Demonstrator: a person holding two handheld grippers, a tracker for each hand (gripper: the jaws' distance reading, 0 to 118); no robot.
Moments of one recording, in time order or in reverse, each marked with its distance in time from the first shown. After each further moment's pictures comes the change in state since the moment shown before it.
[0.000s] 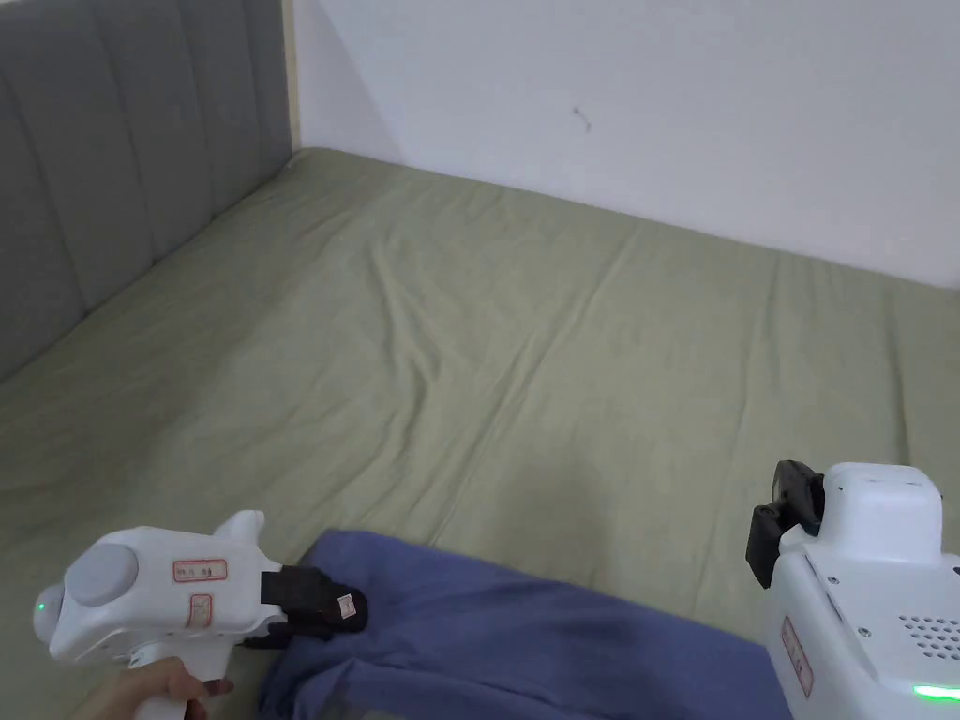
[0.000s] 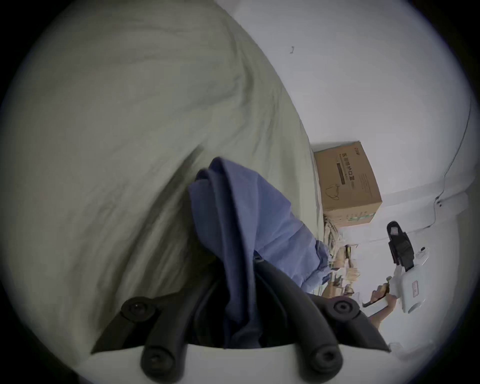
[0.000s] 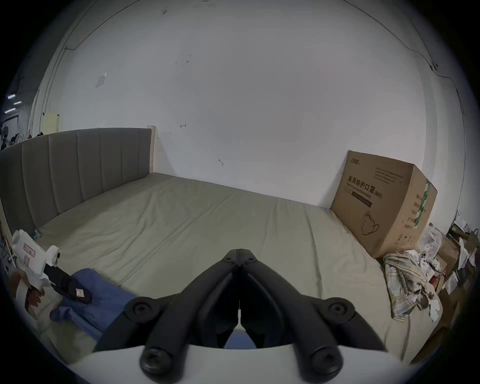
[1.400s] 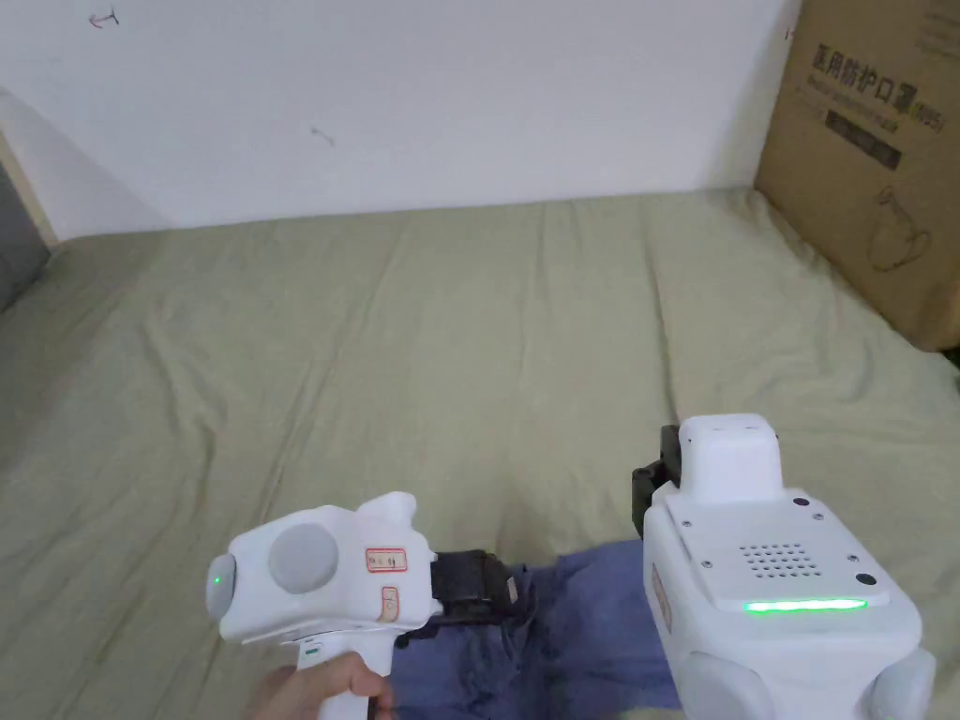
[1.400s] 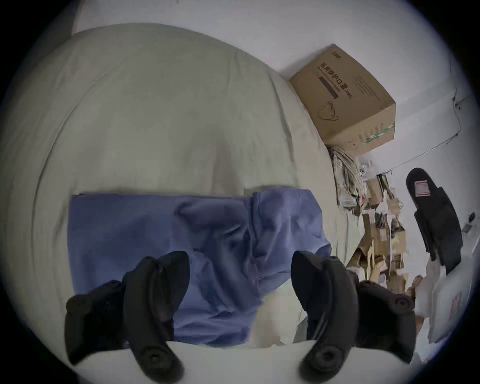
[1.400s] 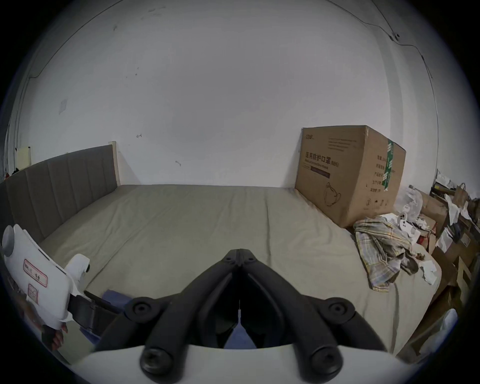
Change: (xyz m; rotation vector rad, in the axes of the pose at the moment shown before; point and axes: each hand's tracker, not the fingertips) left arm 0.258 -0.095 -0.163 -0.217 0.177 -0.393; right arm 0.122 -0.043 0.045 -0.034 -0.147 -0.186
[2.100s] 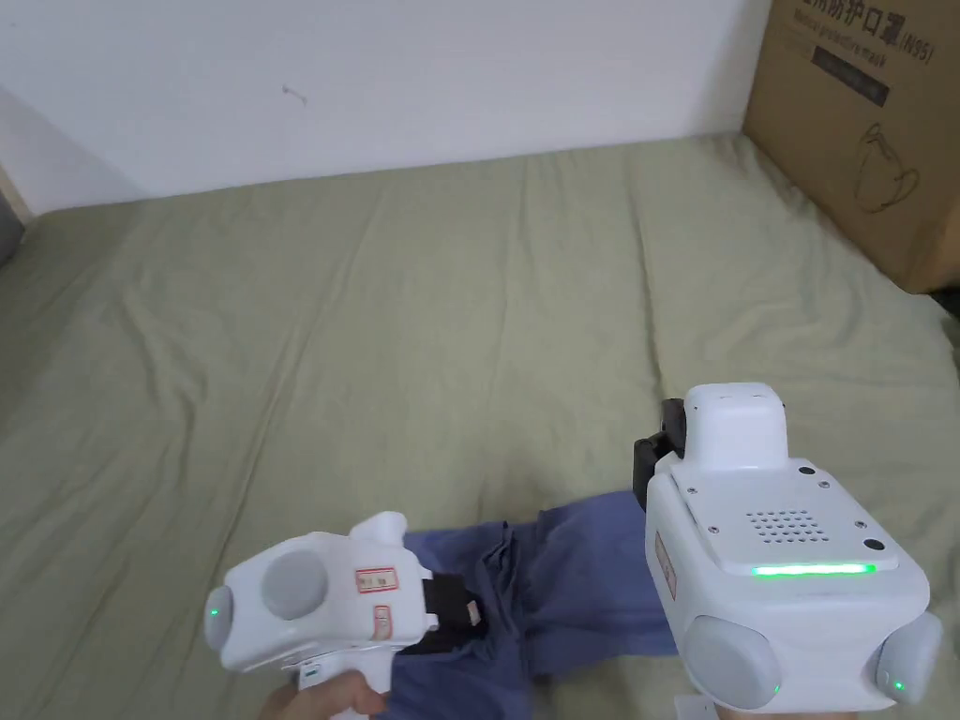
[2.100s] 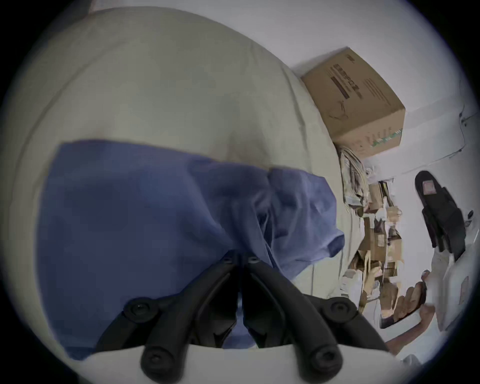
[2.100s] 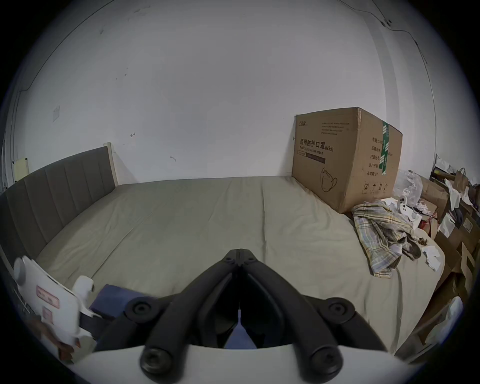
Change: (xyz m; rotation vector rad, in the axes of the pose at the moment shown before) left arm -0.005 -0.035 -0.043 -0.059 -0.018 0.066; right arm 0.021 -0.010 0.005 -0.038 0.000 -0.053
